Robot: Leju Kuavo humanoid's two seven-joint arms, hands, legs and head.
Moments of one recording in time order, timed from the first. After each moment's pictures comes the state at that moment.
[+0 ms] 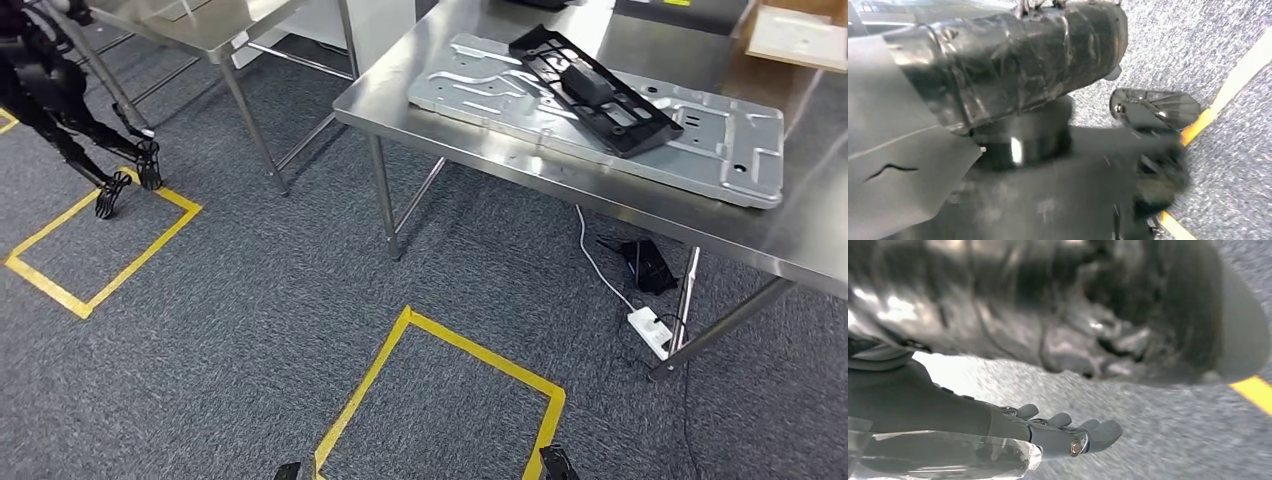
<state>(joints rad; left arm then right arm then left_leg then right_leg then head) -0.12 0.02 -0.98 -0.19 1.24 0.64 -0.14 -0.08 0.12 -0.17 -0.18 0.46 -0.25 0.14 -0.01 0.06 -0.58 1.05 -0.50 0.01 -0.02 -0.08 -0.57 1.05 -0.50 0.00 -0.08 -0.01</state>
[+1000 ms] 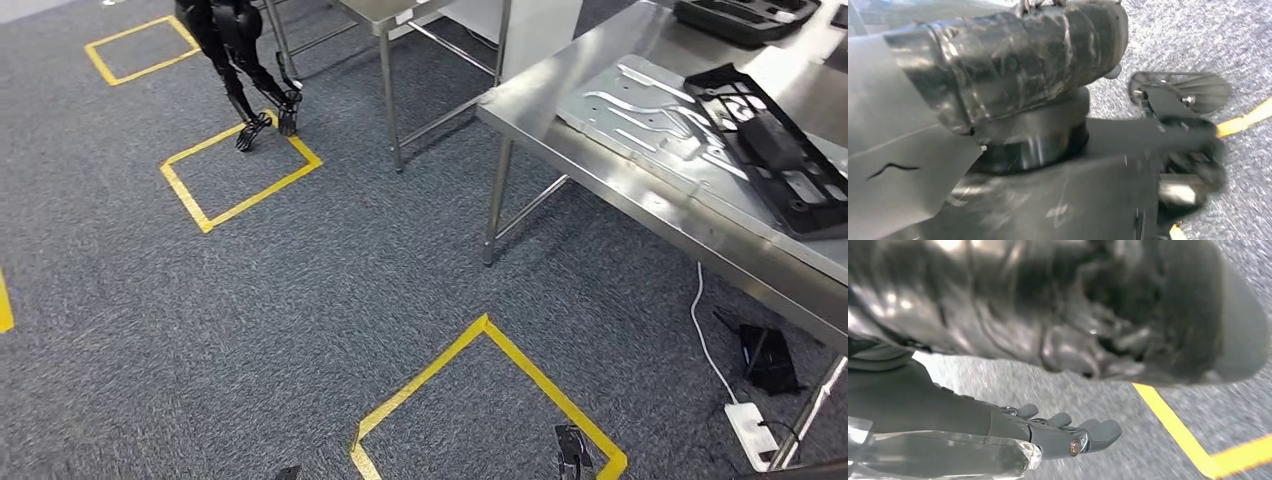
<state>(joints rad) -0.11 0.02 -0.96 -0.19 1.21 0.52 -0.07 -0.12 0.11 -0.16 -0.18 0.38 -0.37 0.06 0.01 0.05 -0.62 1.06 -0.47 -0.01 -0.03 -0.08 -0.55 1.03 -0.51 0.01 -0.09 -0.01</state>
